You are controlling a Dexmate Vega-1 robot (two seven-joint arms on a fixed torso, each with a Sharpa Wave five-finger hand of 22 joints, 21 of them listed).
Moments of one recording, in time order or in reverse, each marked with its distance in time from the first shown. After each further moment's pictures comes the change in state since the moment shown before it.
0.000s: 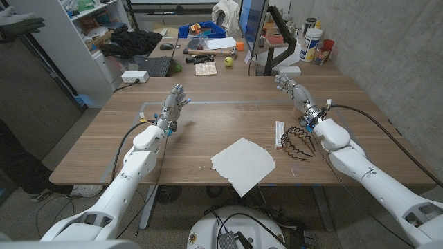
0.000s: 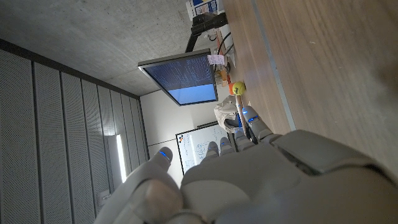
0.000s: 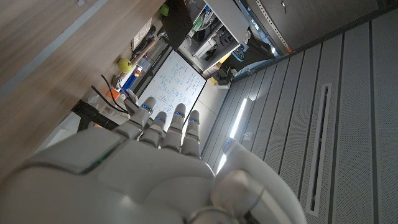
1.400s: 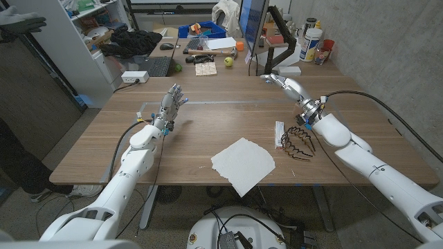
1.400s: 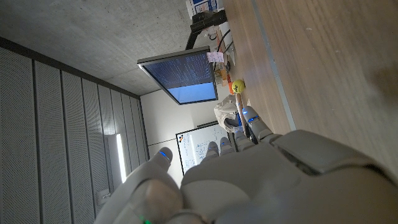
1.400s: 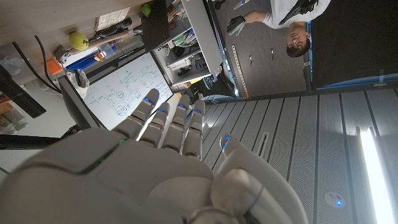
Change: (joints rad) left arm -0.029 -0.010 -0.031 0.065 0.007 -0.020 -0.054; left_hand 0.000 0.000 -0.003 -0.003 0.000 0.000 0.000 0.000 0.000 0.000 0.000 0.000 0.000 0.000 0.000 0.000 0.000 0.000 0.000 -0.015 0.000; right arm -0.015 -0.064 0.010 -0.113 -0.346 0.124 -0.108; right_hand 0.017 0.004 0.041 -0.002 0.009 0.154 -0.005 0.008 0.000 0.125 -0.022 0.008 0.000 0.124 -0.004 0.000 -0.003 0.094 -0.002 0.012 0.000
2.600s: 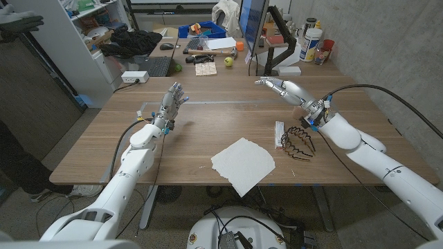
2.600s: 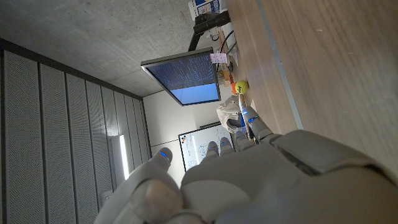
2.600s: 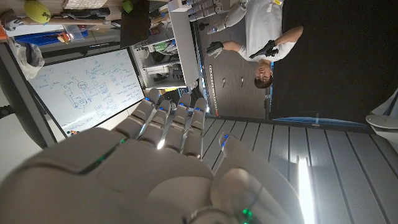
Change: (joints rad) left arm 0.014 0.001 0.000 -0.041 0.008 0.012 0.011; left_hand 0.000 0.000 -0.004 0.004 0.000 -0.002 -0.002 0.011 0.000 0.000 0.000 0.000 0.000 0.000 0.000 0.000 -0.002 0.000 0.000 -0.006 0.000; right arm -0.074 -0.071 0.080 -0.129 -0.199 0.095 -0.024; right_hand 0.011 0.011 0.024 -0.008 0.004 0.036 0.000 -0.005 0.000 0.028 -0.003 0.000 0.000 0.031 0.005 0.000 0.000 0.014 -0.004 -0.004 0.000
